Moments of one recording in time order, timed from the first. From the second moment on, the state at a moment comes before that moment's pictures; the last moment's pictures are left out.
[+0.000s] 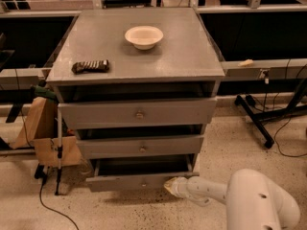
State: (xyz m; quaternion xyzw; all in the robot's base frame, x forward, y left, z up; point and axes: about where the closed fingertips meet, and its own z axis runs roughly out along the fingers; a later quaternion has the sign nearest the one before) arm 0.640 -0.096 0.155 -0.44 0.82 0.09 0.35
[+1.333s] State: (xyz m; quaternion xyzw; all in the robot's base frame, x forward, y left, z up) arm 0.644 -0.080 0.141 -0.41 0.84 0.09 0.35
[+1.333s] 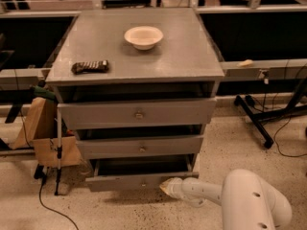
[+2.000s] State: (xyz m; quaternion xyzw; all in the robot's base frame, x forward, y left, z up) arm 0.645 -0.081 0.143 -0.40 0.84 0.09 0.35
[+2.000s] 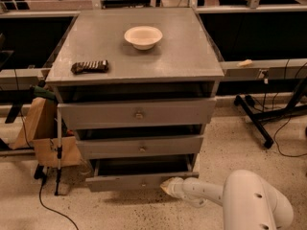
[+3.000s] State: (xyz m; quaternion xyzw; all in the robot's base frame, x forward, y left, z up) arm 0.659 -0.081 0.147 -0.40 0.84 0.09 0.36
